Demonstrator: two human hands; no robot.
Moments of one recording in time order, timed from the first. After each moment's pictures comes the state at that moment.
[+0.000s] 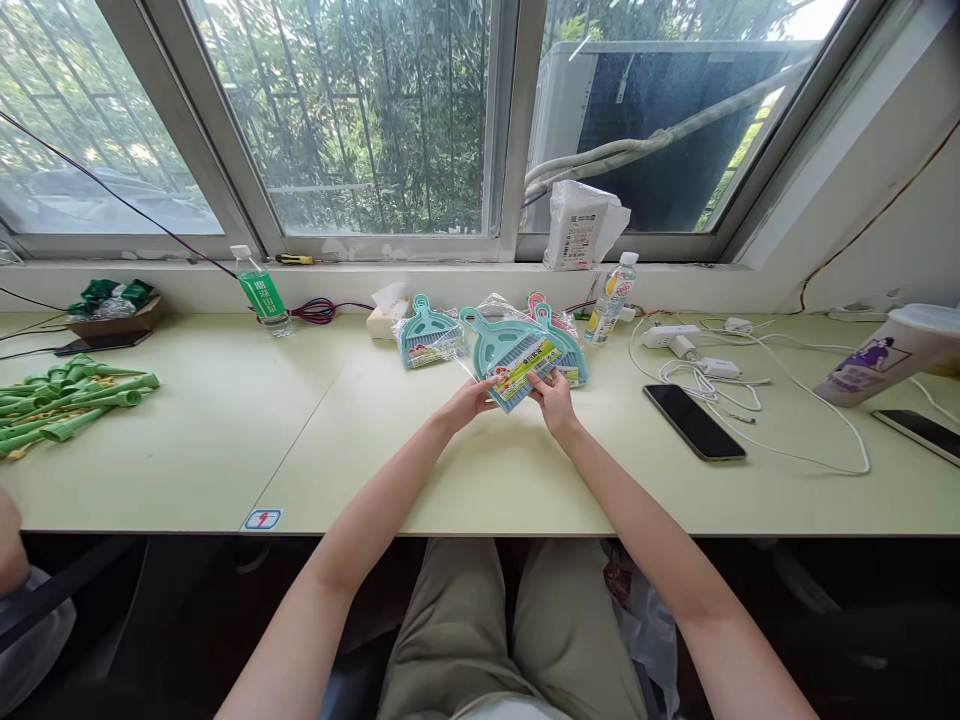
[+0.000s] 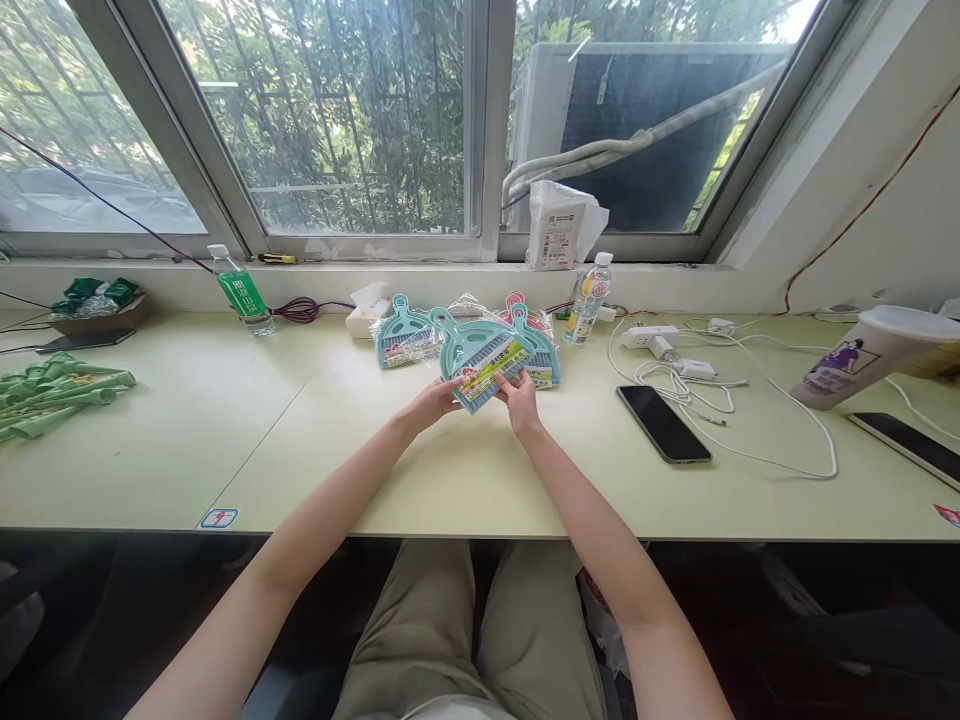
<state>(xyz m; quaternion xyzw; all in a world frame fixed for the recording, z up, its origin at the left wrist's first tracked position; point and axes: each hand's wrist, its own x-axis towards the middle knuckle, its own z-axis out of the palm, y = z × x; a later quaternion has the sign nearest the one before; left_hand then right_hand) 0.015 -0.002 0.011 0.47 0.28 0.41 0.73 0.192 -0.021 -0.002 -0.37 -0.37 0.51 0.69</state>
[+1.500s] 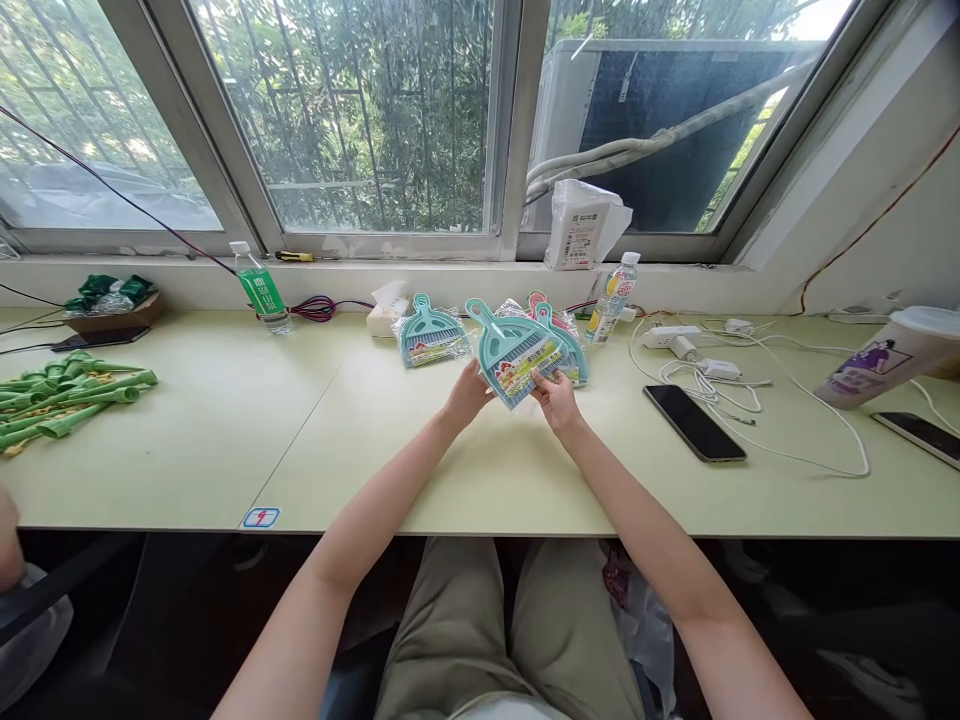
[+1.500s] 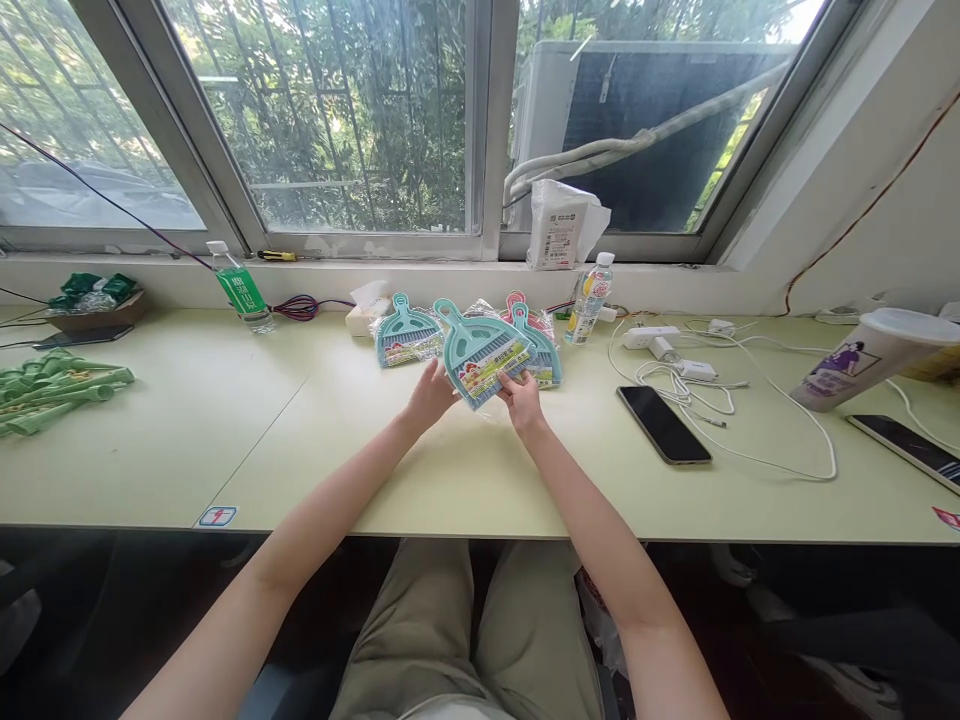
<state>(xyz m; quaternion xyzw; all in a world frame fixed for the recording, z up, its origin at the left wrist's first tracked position) 0.021 -0.008 0.014 0.46 0.21 0.46 0.73 0.195 -0.022 0.003 -0.36 -0.34 0.53 0.69</state>
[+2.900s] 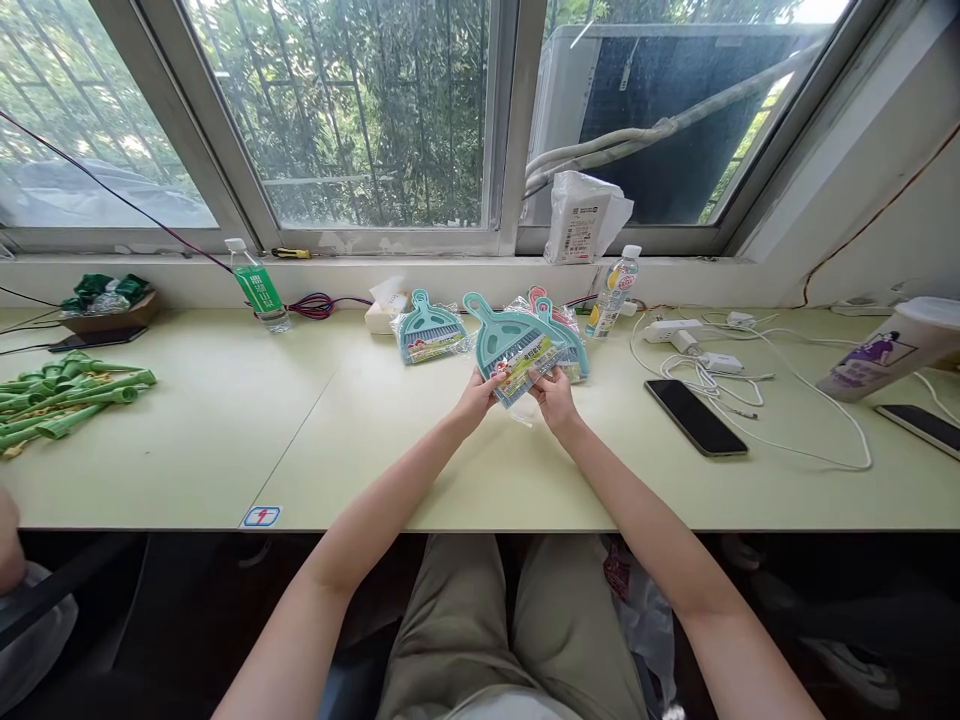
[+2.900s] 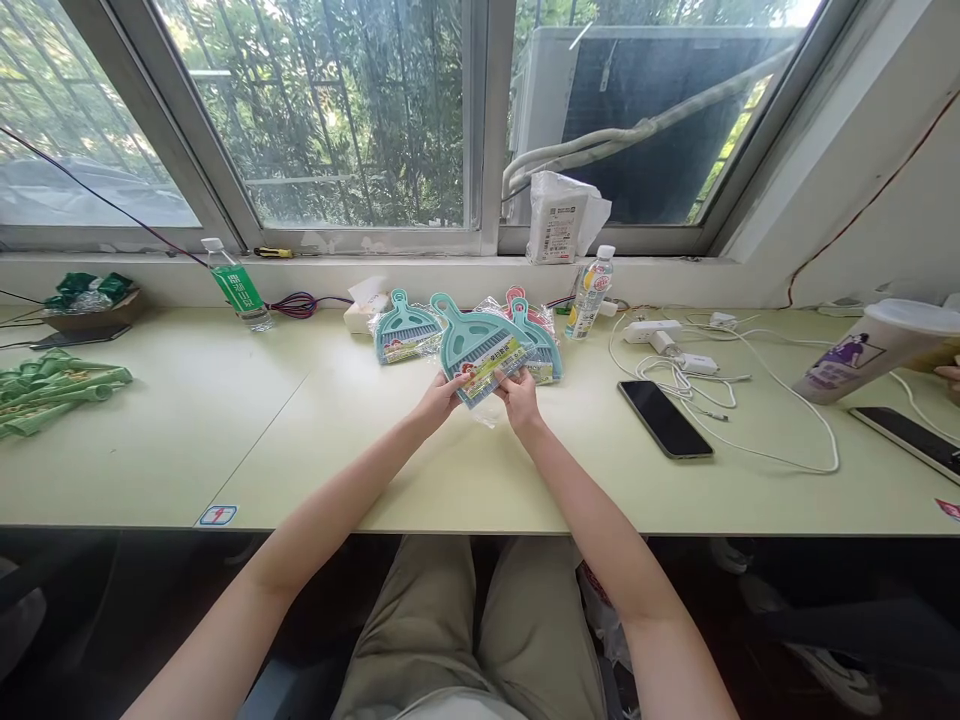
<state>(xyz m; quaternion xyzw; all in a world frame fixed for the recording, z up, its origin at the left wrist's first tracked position) 0.038 -0.020 0.016 0.43 0.30 0.50 0.69 0.191 -0.023 -0.004 -0.35 -0.37 0.52 0.69</state>
